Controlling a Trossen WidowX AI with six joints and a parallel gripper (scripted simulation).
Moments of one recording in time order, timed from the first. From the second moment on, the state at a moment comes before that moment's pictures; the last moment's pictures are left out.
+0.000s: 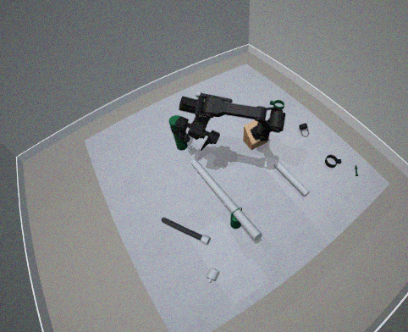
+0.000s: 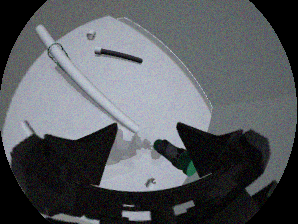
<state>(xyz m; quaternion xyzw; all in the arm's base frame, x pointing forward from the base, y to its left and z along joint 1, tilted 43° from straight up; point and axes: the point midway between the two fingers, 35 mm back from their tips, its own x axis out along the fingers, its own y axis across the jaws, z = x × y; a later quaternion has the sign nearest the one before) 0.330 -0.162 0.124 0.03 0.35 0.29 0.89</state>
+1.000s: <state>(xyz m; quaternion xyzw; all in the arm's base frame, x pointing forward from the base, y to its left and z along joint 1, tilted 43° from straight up) 0.341 -0.093 0.156 -0.04 0.40 0.42 0.82</state>
